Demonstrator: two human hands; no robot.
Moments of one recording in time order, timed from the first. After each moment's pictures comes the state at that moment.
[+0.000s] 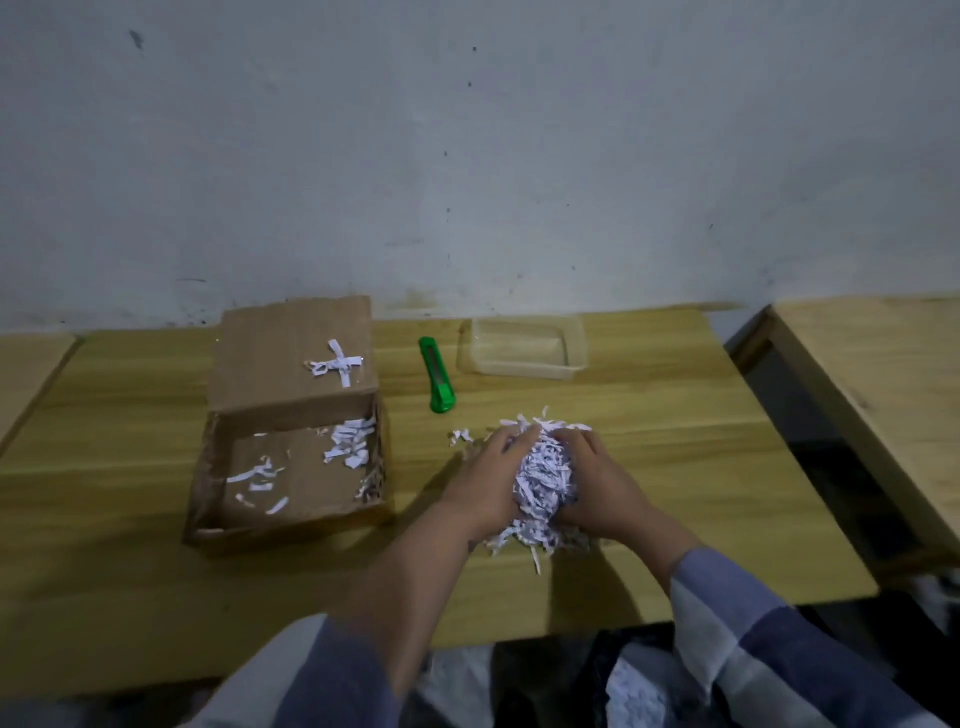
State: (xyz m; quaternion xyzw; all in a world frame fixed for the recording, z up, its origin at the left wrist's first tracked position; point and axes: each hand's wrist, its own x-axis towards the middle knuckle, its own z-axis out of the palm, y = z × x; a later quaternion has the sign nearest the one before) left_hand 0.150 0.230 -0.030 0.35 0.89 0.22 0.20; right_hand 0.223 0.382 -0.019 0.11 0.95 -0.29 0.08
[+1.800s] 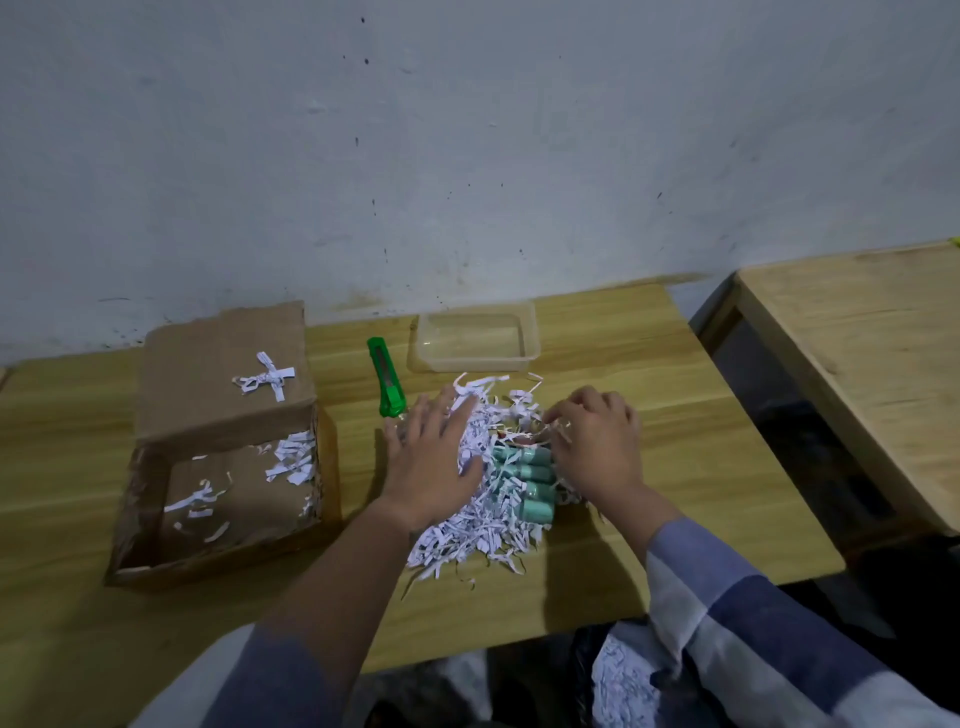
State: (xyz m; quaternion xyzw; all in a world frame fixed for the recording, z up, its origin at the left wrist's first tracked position) left_hand 0.149 0.257 -0.040 0.30 0.94 0.10 0.12; right_hand 0.226 0.444 -0.035 0.20 0.96 -0.16 -0.09
